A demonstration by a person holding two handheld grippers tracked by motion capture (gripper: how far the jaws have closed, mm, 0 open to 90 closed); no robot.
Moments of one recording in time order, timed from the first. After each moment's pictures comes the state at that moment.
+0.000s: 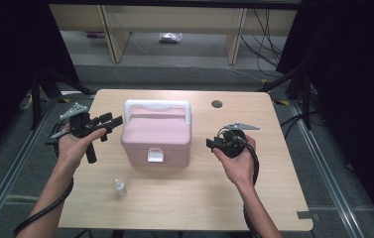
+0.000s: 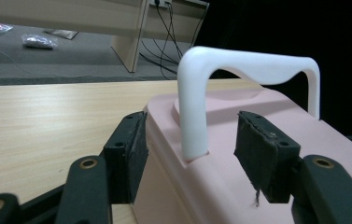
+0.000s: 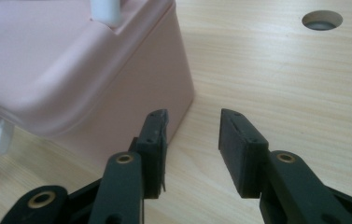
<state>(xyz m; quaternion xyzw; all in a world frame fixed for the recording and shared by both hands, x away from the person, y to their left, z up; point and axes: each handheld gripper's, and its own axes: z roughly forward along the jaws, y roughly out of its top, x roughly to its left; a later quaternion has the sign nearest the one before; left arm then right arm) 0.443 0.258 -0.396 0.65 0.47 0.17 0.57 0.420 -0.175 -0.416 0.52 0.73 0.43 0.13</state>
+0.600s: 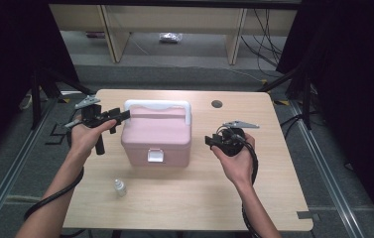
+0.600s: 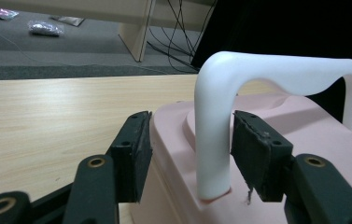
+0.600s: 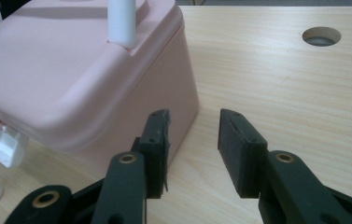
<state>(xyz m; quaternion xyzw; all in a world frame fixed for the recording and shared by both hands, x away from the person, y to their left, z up) 0.476 0.237 -0.398 0.66 0.49 0.17 0.54 0.419 -0.171 -0.407 0.51 0.73 0.44 0.14</state>
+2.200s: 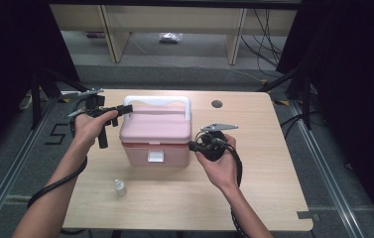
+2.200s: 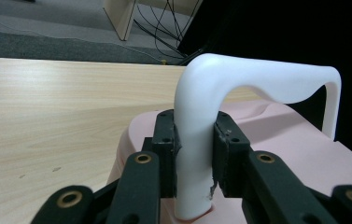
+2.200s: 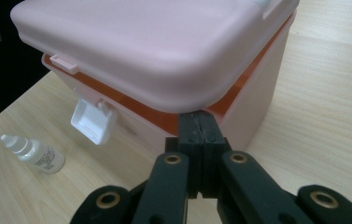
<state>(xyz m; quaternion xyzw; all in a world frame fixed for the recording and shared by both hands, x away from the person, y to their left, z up) 0.493 0.232 -0.381 0.66 0.51 0.10 0.54 0.402 -0.122 -0.397 0.45 0.77 0.44 0.09</state>
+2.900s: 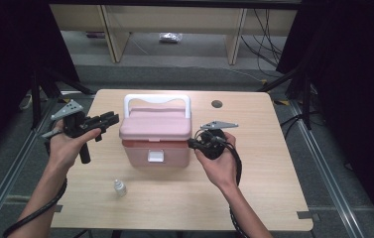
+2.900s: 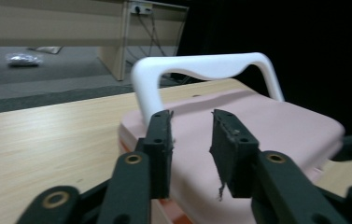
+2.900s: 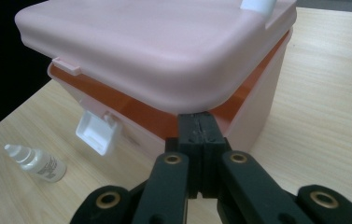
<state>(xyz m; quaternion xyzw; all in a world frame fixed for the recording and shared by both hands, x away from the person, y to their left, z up) 0.415 0.258 -0.369 0.67 0.41 0.18 0.59 0.402 -0.119 -0.389 0.45 0.77 0.45 0.10</state>
